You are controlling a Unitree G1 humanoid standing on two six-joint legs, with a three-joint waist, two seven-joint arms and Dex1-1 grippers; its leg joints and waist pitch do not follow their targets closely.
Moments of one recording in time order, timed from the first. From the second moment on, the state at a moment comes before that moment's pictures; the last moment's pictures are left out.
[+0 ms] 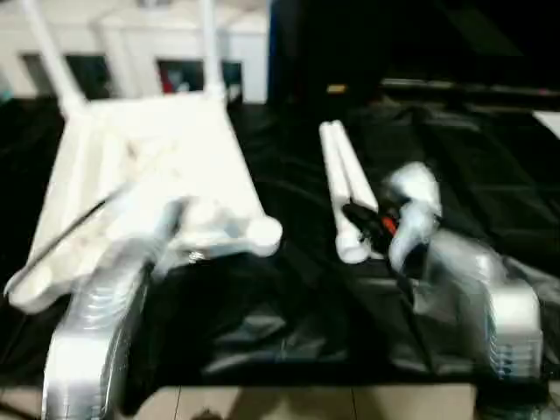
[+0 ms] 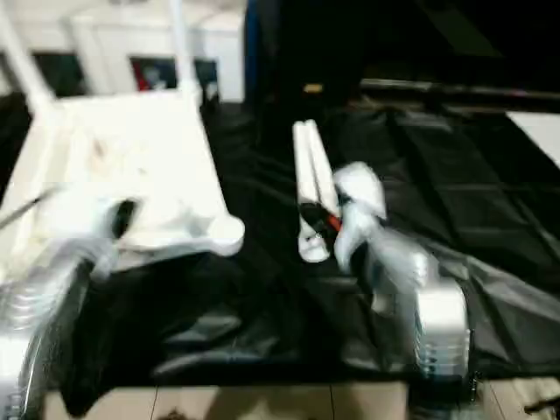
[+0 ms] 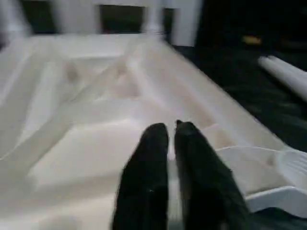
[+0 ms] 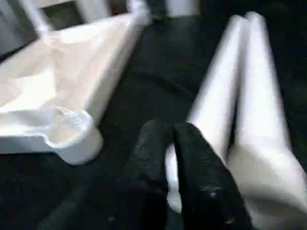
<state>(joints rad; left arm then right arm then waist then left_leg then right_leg) 0.05 0.07 0.22 -0.44 -0.11 0.49 -0.12 -0.12 -0.10 -0.13 -0.19 0.26 0.62 0.44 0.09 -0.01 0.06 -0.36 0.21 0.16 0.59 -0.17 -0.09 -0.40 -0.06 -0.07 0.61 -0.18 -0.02</state>
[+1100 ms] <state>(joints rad) 0.03 0.04 -0.01 -0.38 0.01 0.38 -0.06 -0.12 -0.14 -0.01 -0.23 0.17 0.46 0.38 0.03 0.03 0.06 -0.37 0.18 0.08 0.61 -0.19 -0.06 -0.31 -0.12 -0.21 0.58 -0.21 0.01</state>
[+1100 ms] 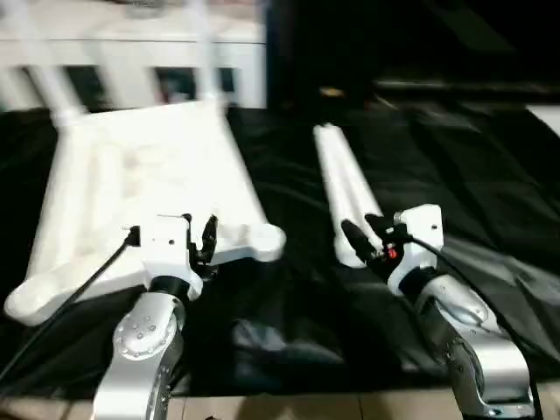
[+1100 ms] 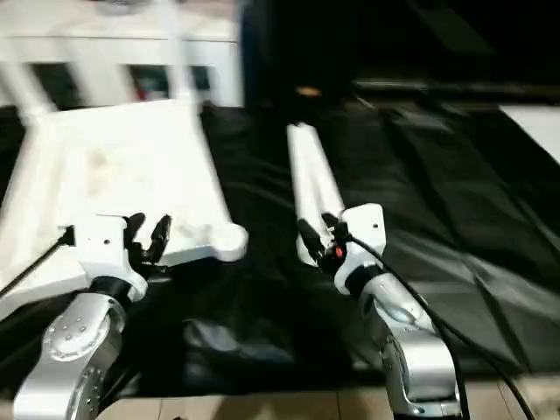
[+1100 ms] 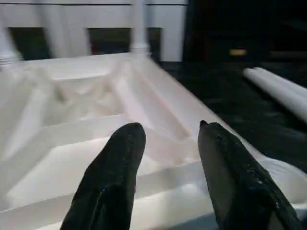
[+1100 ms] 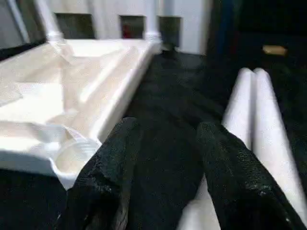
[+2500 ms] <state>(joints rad) -0.05 0.17 0.04 -0.35 -0.09 0.46 -0.22 -0.40 -0.13 -0.03 0.04 0.20 0.58 0.25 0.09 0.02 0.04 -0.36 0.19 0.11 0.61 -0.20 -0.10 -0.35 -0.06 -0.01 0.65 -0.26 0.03</state>
